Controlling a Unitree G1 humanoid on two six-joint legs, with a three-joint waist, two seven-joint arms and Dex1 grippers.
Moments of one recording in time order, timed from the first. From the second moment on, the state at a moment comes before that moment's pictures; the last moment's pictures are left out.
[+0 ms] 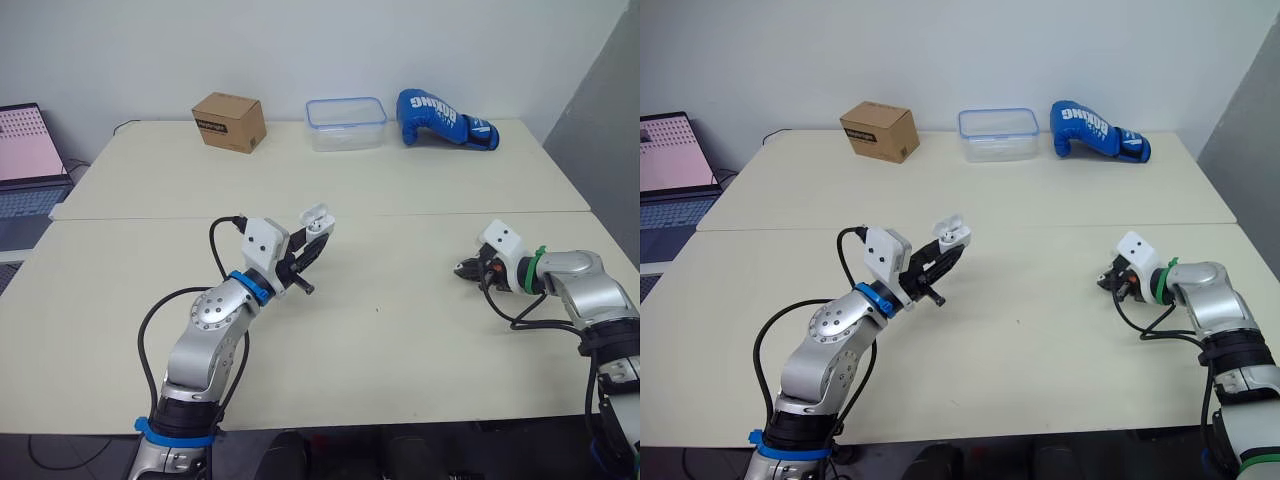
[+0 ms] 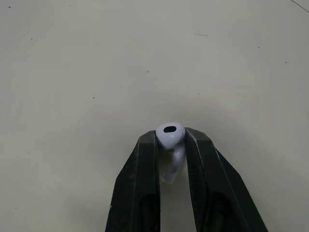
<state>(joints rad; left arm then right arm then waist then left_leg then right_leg) -0.29 0.30 -0.03 -0.23 -0.29 0.30 -0.51 -0.62 -0.76 0.16 0.45 0.09 0.38 0.98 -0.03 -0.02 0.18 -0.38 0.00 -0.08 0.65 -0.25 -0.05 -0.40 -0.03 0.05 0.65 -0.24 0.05</state>
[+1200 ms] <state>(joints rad) -0.20 0.27 -0.05 -0.31 -0.29 0.30 -0.46 -0.27 -1.31 0.22 0.29 -0.21 -0.04 1.33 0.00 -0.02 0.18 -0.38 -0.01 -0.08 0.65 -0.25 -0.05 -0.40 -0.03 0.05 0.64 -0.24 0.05</state>
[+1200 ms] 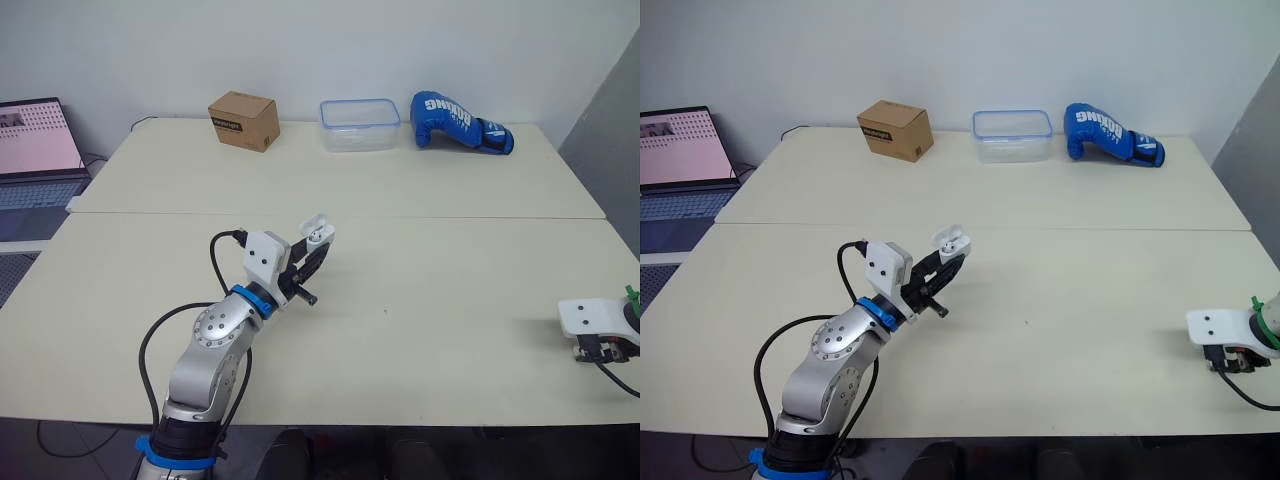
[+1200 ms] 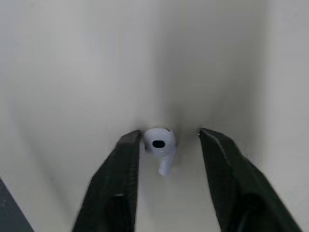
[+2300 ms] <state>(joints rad) -0.39 0.25 -0.08 -0.23 -0.36 0.37 -0.56 -0.62 -0.31 -0.05 -0.29 0.49 0.72 0.65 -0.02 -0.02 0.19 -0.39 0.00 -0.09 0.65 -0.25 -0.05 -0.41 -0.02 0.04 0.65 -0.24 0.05</state>
